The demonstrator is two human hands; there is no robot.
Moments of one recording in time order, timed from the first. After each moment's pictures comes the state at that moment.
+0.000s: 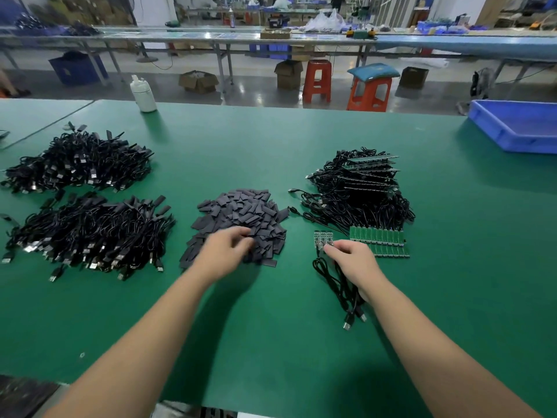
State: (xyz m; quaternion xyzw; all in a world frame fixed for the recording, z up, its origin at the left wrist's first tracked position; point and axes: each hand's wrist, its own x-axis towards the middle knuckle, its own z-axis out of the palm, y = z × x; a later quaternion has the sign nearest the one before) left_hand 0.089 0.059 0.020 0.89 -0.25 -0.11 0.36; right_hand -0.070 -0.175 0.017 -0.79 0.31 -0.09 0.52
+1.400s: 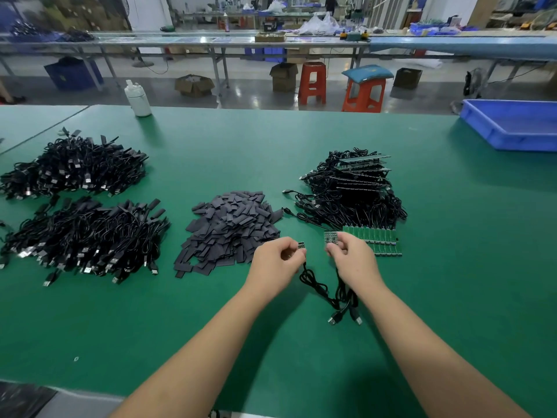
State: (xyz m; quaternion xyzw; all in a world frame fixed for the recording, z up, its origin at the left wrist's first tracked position) left_hand 0.002 -0.019 0.026 0.83 -0.25 -0.11 0.49; right_hand -0.077 -0.175 0.023 -0.84 0.32 -0.15 0.41
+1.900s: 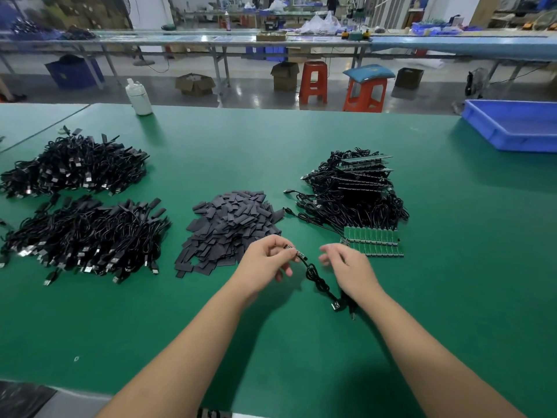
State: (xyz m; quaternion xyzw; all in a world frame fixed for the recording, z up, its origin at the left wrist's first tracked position) left_hand 0.017 0.001 0.027 0.68 -0.22 -0.27 0.64; right_hand -0.084 -0.176 0.002 -0.86 0.24 -0.12 0.43
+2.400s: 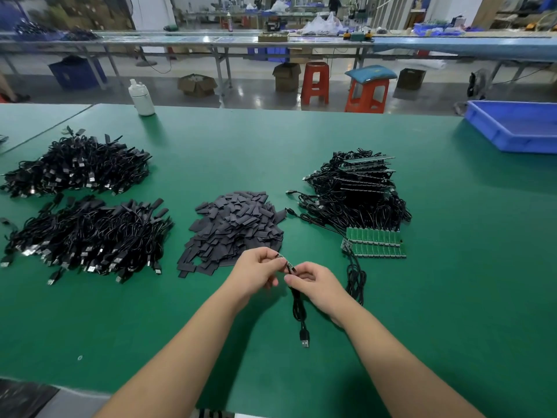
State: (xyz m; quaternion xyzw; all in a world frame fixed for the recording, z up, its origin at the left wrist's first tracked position) left_hand 0.029 0.016 0.007 0.72 -0.16 -0.30 0.61; right_hand -0.073 -0.123 -0.013 -0.75 0.20 0.00 0.63
